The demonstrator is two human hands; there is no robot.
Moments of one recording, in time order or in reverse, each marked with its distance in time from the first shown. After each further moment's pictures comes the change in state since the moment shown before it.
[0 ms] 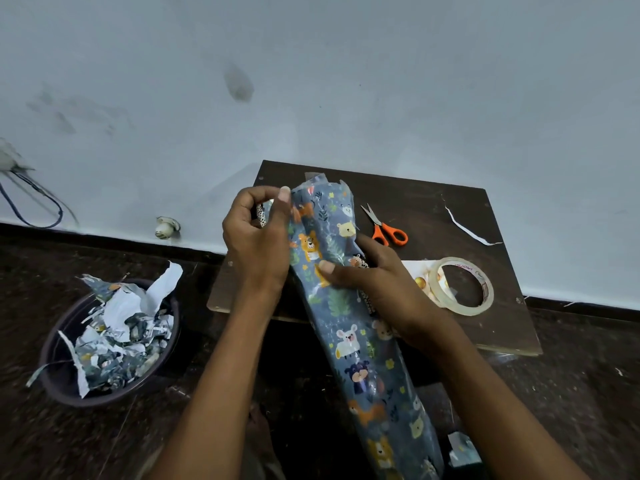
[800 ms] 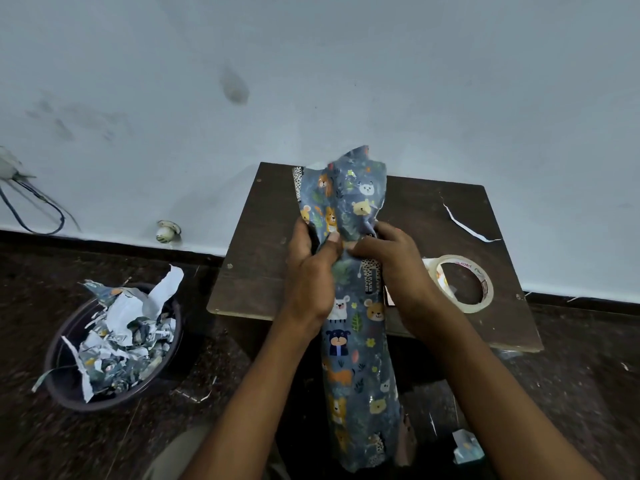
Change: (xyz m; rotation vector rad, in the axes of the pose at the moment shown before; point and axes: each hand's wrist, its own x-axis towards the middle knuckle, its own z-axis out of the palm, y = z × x) left_hand -0.054 0.000 0.027 -0.178 -0.357 -0.327; right_hand 0.015 -0.003 -0.010 0.135 0.203 -0.048
